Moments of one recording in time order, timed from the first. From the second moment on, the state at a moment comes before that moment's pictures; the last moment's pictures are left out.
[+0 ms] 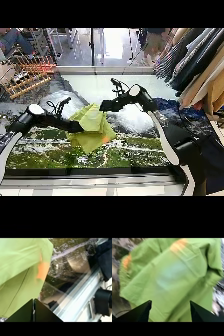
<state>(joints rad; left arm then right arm) -0.08 -1.46 1.17 0.74 -1.25 -1.04 0.33 -1.97 2.00 -0.86 1.22 1.43</state>
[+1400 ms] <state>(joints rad) -0.17 -1.29 1.17 1.08 -1.20 -1.22 0.54 -2.05 2.05 -0.78 0.77 1.25</state>
